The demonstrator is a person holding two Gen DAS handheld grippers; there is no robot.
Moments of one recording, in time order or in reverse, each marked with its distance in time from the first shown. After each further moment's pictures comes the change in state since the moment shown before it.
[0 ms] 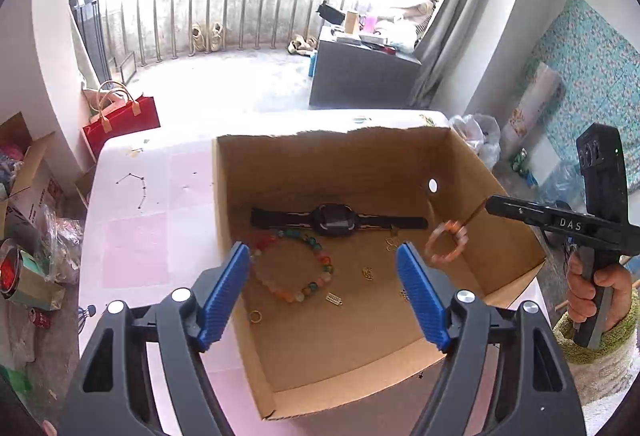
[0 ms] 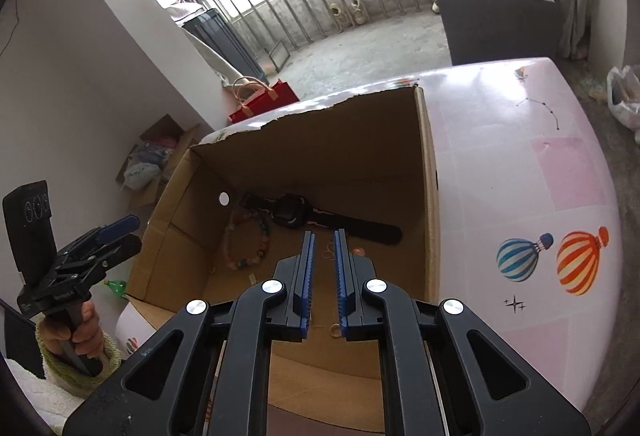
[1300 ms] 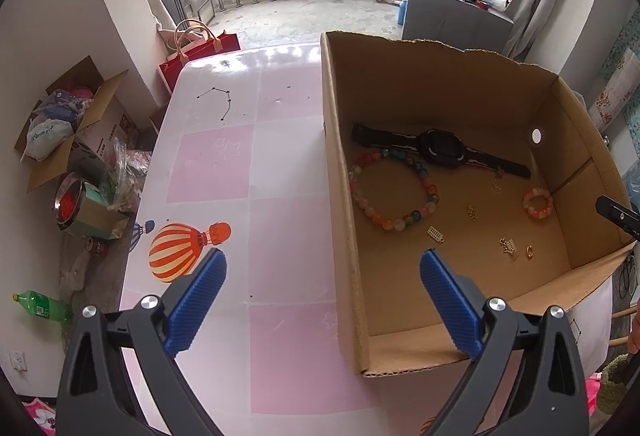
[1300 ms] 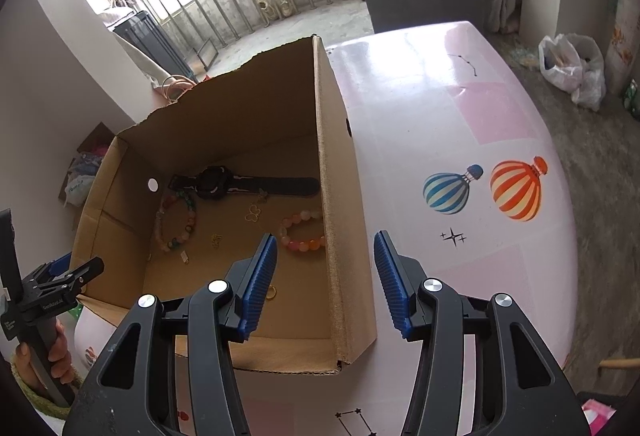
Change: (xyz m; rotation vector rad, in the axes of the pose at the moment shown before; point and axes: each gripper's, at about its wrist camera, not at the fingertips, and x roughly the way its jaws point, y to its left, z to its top) left arm 0.030 0.025 -0.037 -0.095 0.216 0.315; right arm 0.000 -0.023 -0.035 0.113 0.024 -0.241
